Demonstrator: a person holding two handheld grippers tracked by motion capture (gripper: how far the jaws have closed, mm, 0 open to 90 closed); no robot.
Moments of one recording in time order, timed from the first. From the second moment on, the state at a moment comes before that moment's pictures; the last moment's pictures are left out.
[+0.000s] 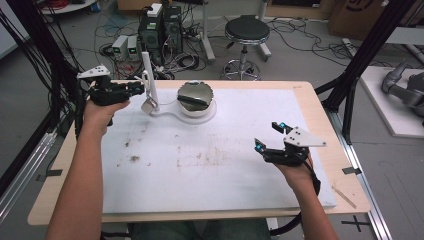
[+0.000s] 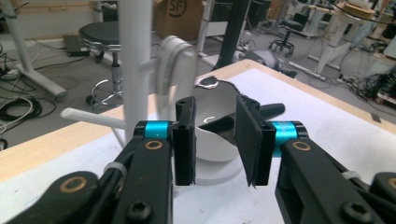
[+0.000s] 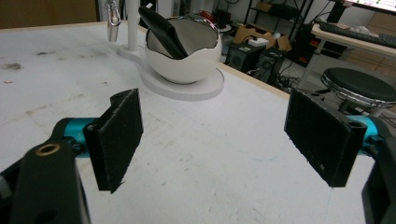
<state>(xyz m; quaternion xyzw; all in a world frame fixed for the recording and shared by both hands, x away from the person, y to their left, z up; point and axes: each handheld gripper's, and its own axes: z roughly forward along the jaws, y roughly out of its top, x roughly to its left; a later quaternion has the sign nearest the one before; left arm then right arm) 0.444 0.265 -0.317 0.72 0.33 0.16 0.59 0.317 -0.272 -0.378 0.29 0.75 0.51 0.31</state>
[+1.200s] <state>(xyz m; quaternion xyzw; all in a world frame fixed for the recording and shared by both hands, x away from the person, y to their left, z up) 0.412 0.256 -0.314 0.72 0.35 0.17 0.57 0.319 -0.273 -0.376 0.29 0.75 0.51 0.31</state>
